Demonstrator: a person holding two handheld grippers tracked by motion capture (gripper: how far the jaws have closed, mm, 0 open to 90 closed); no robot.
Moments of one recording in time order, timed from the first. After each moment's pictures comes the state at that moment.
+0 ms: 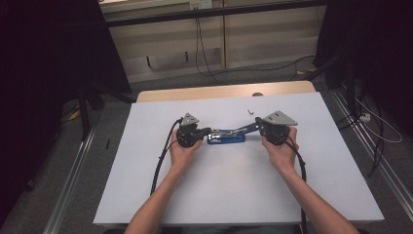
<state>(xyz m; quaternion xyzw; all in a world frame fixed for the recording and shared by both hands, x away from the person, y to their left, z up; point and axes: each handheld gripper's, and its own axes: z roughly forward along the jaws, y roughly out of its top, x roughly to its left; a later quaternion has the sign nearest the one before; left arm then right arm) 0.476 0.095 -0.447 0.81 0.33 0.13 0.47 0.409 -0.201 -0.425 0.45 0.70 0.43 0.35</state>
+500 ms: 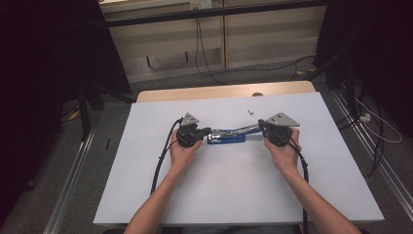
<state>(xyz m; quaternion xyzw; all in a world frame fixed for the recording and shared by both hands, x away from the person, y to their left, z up) 0.476 0.095 -0.448 0.81 0.33 0.12 0.47 0.409 -0.209 -0.434 0.46 0.70 0.42 0.34</state>
